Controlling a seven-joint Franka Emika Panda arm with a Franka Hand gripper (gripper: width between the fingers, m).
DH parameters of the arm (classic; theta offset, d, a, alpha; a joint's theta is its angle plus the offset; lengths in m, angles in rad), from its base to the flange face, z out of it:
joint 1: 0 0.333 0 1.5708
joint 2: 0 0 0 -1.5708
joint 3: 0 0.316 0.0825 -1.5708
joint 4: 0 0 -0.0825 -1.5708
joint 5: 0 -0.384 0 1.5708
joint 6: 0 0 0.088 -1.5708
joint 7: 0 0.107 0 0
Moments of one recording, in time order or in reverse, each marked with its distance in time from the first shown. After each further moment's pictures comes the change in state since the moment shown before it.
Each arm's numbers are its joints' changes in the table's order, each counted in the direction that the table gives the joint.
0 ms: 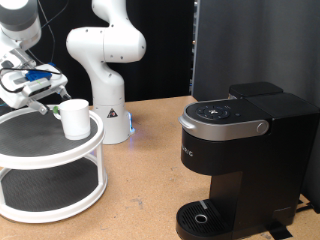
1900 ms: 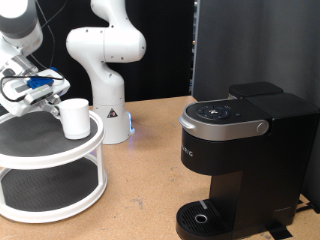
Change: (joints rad) arm 0.025 -0.064 0.008 -0.004 -0.069 -0.014 -0.020
